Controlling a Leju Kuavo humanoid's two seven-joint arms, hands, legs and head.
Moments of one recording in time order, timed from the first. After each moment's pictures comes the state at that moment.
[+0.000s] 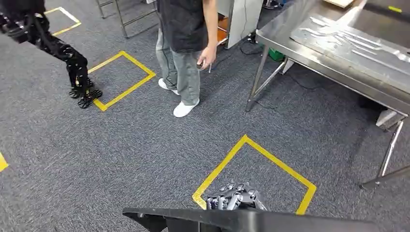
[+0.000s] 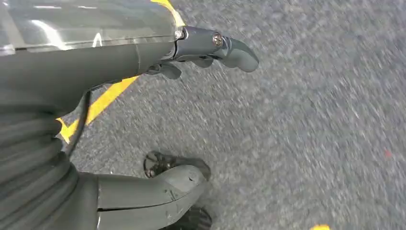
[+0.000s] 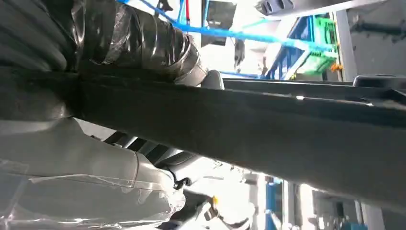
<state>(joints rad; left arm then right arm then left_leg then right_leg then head) -0.07 0.02 1.19 -0.22 -0.89 -0.01 -0.33 0.07 -0.08 0.53 -2.05 -0.23 0.46 -0.57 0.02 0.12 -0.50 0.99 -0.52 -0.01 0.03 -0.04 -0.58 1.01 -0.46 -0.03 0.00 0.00</state>
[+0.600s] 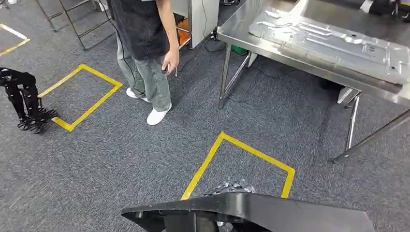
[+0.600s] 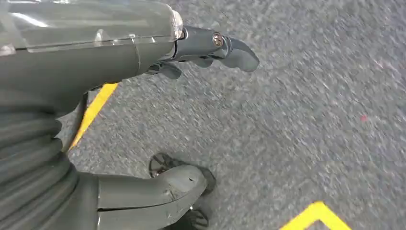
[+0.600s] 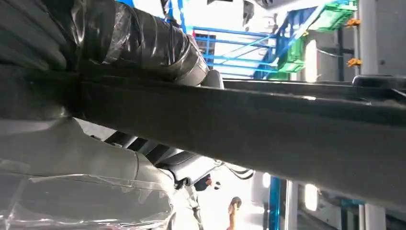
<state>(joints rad) -0.07 0.00 1.19 -0.22 -0.89 -0.01 -0.32 0.05 -0.08 0.54 -2.04 -0.26 0.45 -0.54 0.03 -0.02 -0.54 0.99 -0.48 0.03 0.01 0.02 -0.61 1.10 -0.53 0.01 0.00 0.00</state>
